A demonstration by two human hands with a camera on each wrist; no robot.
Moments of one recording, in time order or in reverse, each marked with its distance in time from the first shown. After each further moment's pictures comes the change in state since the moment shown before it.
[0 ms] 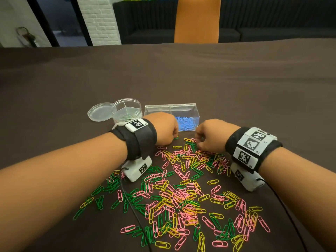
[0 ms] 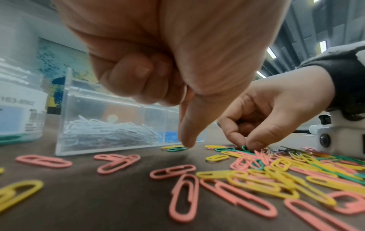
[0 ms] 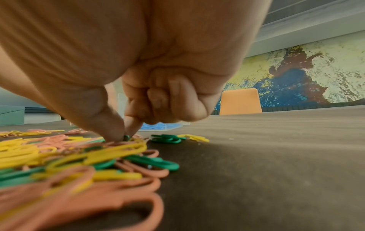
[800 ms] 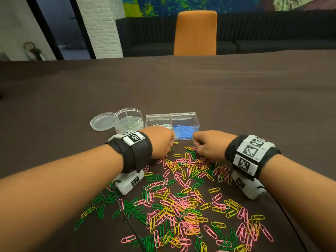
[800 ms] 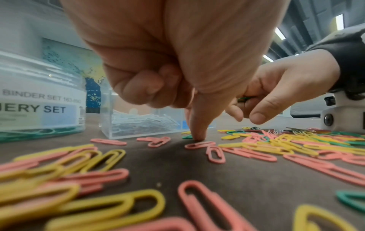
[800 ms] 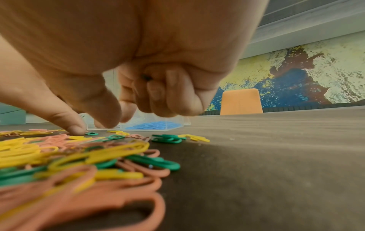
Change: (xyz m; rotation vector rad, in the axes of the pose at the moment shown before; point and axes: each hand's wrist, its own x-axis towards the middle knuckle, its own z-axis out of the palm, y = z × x) left_hand -0.008 -0.011 0.014 0.077 -0.015 0.013; right_hand 0.000 -0.002 0.002 0.114 -0.012 0.020
